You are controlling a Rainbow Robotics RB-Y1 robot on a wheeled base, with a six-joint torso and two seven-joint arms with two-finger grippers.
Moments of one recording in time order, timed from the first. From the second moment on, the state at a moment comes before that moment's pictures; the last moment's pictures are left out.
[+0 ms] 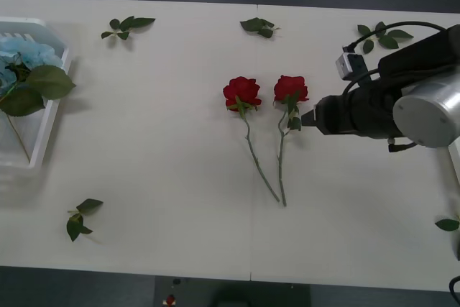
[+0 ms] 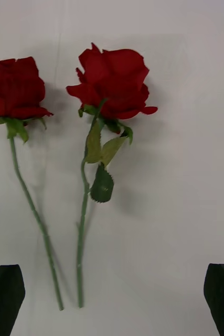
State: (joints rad) right arm -0.42 -0.67 0.28 -2.01 -0.66 1.45 1.02; left arm 0.21 1.02 0.46 -1.65 1.13 1.14 -1.64
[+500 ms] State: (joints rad) right arm -0.54 -0.59 0.53 -1.77 -0.44 1.37 0.99; left arm 0.28 1.02 0.39 -1.61 1.17 1.03 -1.68
